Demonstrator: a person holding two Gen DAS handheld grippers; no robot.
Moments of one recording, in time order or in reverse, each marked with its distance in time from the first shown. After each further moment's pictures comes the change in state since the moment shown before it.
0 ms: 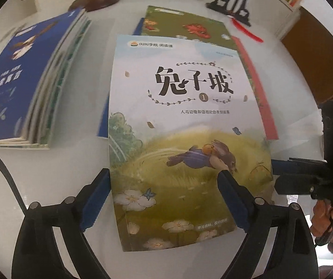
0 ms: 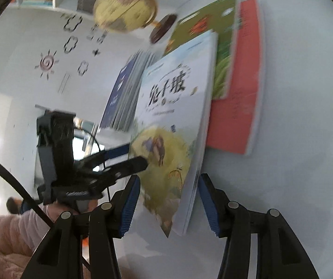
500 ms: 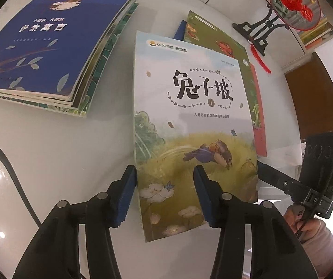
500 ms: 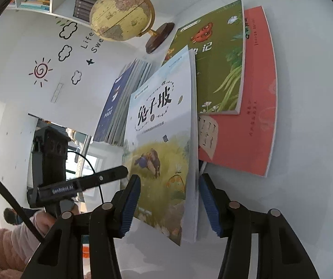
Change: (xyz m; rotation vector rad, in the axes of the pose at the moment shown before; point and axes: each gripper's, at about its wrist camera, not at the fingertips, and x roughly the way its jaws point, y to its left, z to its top) left arm -0.020 0.053 -0.014 -0.231 0.012 -0.147; right arm 0.010 0.007 0.010 0.028 -0.084 -0.064
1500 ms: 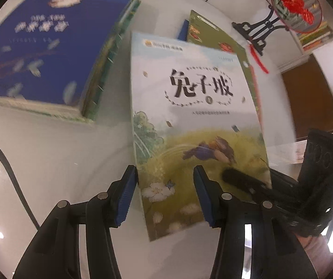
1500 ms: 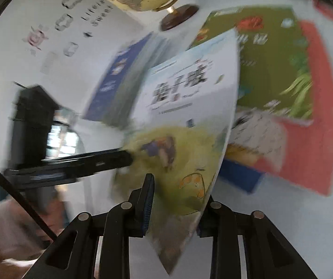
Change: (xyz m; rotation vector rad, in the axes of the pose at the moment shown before) left arm -0.004 0.011 0.003 -0.014 0.048 -0.076; right arm 0.051 0.061 -0.007 -0.185 0.070 -0.209
